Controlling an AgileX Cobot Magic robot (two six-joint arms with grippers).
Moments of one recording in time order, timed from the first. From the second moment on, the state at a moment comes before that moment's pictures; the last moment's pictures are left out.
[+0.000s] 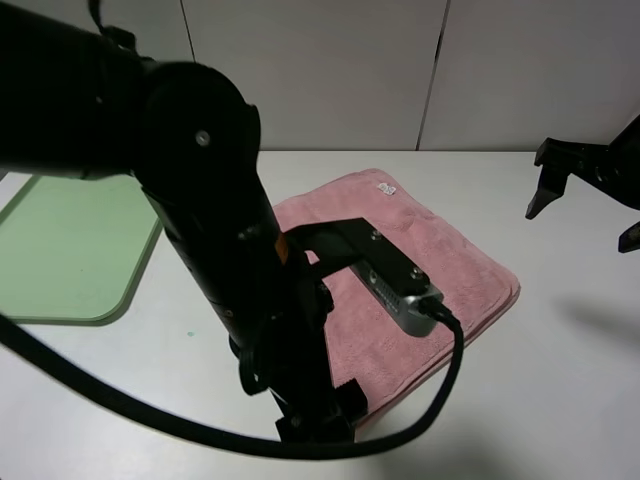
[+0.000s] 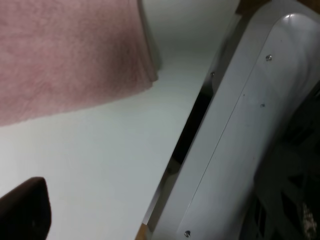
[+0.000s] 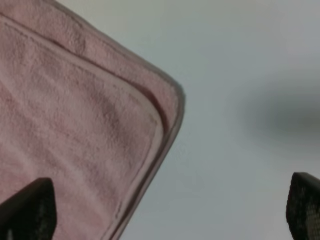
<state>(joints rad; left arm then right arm) -1.01 1.70 -1.06 -0.28 0.76 0.27 0.05 1.45 -0.92 0.06 0.87 0.41</state>
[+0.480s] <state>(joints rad) -1.02 1.77 -1.06 -0.27 0.73 0.28 0.05 1.60 -0.92 0.13 0.86 0.49</state>
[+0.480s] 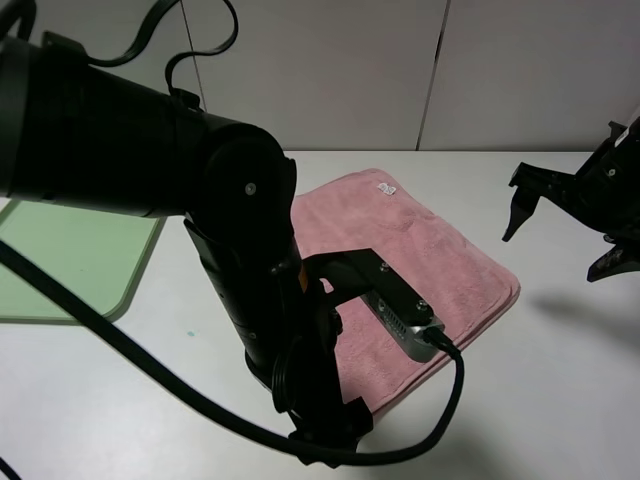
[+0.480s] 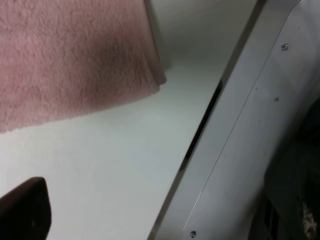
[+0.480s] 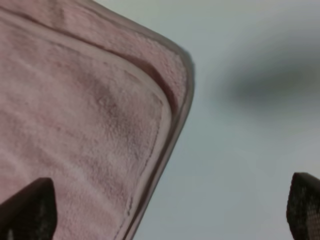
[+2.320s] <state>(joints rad) -1.02 1.83 -1.06 -0.25 0.69 0.40 0.05 1.93 -0.92 0.15 0.69 0.64</state>
